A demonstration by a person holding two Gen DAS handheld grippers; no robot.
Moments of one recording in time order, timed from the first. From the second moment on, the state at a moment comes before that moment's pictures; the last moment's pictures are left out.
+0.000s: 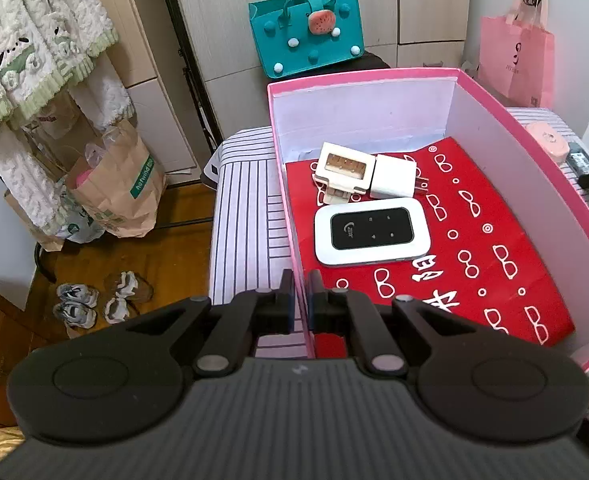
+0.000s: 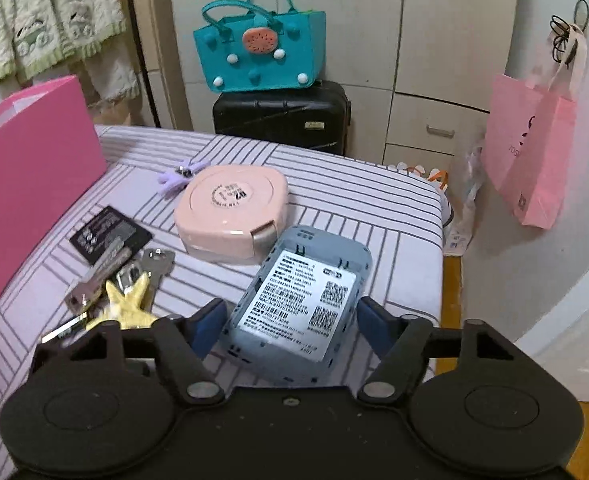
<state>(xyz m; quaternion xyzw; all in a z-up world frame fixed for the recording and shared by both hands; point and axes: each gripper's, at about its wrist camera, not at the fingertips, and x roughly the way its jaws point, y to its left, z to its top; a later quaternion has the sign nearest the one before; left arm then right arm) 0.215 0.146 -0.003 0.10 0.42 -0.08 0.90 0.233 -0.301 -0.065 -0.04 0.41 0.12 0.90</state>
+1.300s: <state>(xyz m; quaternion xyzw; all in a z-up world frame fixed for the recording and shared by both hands) 0.229 0.153 -0.002 0.07 0.44 -0.08 0.89 0.192 -0.167 0.073 -0.01 0.31 0.33 0.89</state>
